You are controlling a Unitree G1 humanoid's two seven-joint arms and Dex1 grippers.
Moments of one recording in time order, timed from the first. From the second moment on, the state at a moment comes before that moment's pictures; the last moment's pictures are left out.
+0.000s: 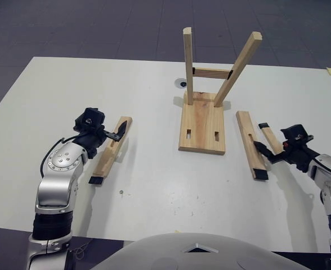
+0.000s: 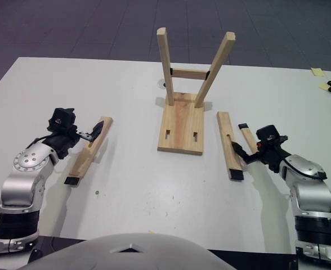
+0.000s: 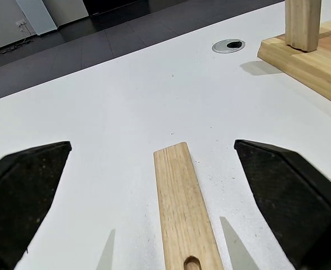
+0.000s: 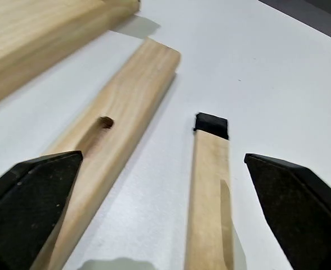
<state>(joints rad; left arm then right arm) -0.01 0.44 0.09 -0.34 -0.14 0.53 -0.37 0.07 -0.70 -0.21 -0.06 0.27 0.47 0.57</state>
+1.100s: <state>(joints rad) -0.01 0.40 0.04 -0.33 -0.10 0.50 -0.33 -0.05 -0.75 -0.23 0.12 0.29 0.75 0.61</state>
